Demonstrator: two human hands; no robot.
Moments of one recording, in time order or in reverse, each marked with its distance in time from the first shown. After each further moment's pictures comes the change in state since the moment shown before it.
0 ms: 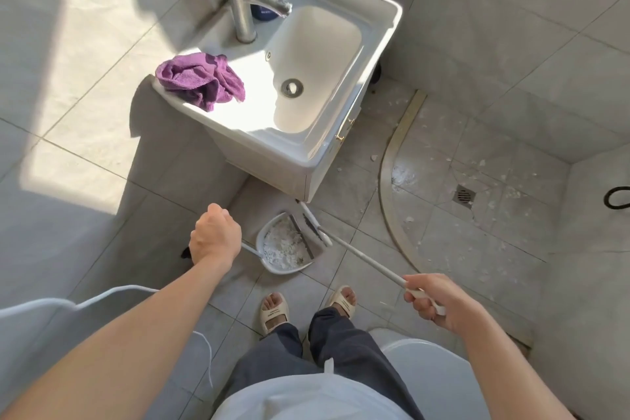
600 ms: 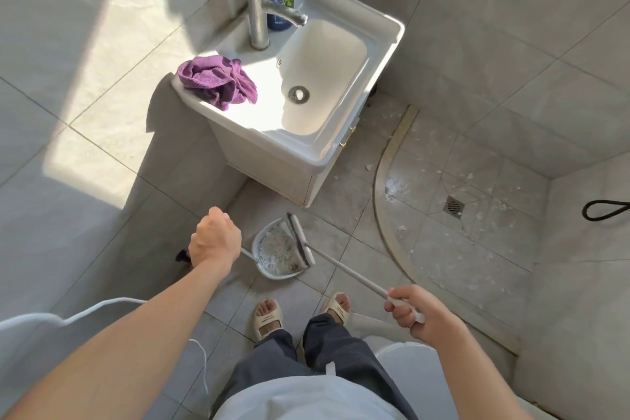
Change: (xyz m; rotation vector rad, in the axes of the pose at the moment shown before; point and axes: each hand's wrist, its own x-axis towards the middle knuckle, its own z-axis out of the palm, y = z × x) left_hand -0.005 -0.034 -0.005 -0.031 0.012 0.043; right_hand -0.004 0.034 0.042 0.301 -0.119 0.060
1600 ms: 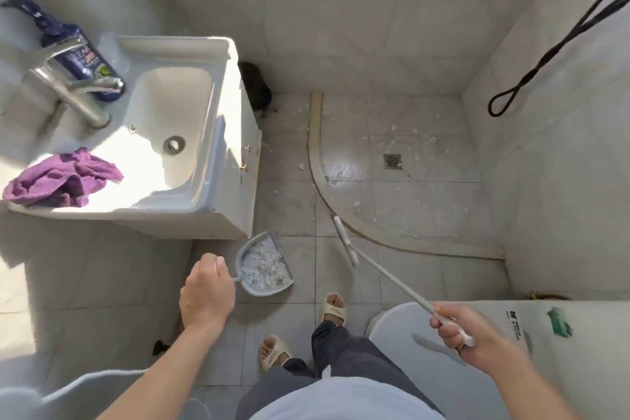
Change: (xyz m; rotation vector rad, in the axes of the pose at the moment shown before) left_hand -0.091 0.112 0.028 0.026 -0.044 0.463; right_hand -0.016 0.108 -0.184 0.602 0.015 -0.106
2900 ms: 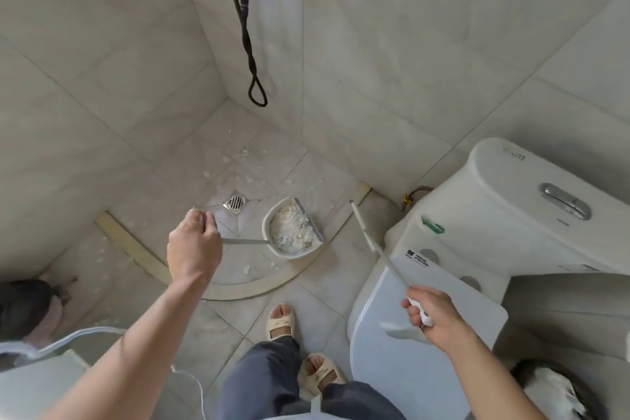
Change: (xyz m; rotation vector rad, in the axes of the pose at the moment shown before) left_hand 0.081 0.488 0.159 -0.033 -0.413 0.782; right_hand -0.001 -0.057 -0.095 0.782 0.583 -0.199
